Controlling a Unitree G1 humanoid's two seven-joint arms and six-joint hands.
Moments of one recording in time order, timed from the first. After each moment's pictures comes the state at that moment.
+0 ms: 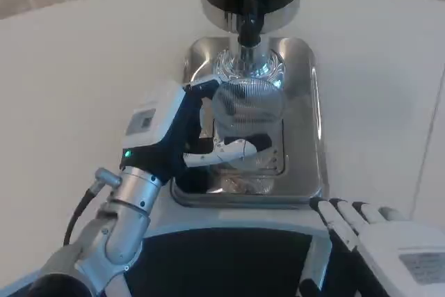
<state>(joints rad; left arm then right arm) -0.85 0.32 -0.25 1.06 0.66 -0.71 0.54 0.41 0.07 0.10 -1.03 -1.38 -0.11 0.75</state>
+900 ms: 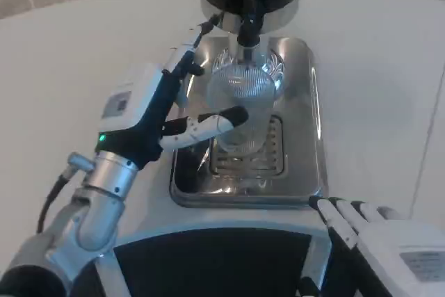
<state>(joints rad) -0.84 0.42 -0.25 1.00 0.58 -0.75 0.50 0.39 0.07 0.10 -1.03 -1.36 -0.08 0.76</state>
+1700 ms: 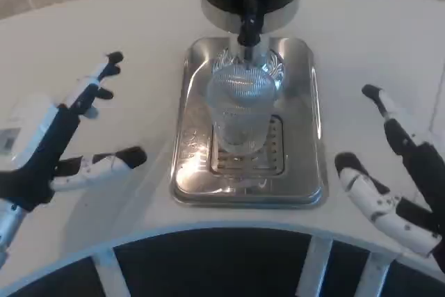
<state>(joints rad) -0.57 0.73 -0.14 0.91 0.55 -0.95 0.48 0.05 0.07 -0.06 -1.03 -0.94 0.31 0.72</state>
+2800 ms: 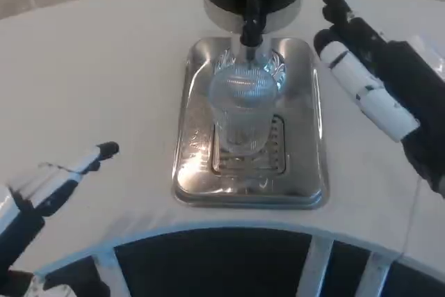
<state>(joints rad) 0.00 0.86 0.16 0.42 0.57 -1.13 0.38 -0.42 -0.15 -0.05 -0.87 -0.43 0.76 0.56</state>
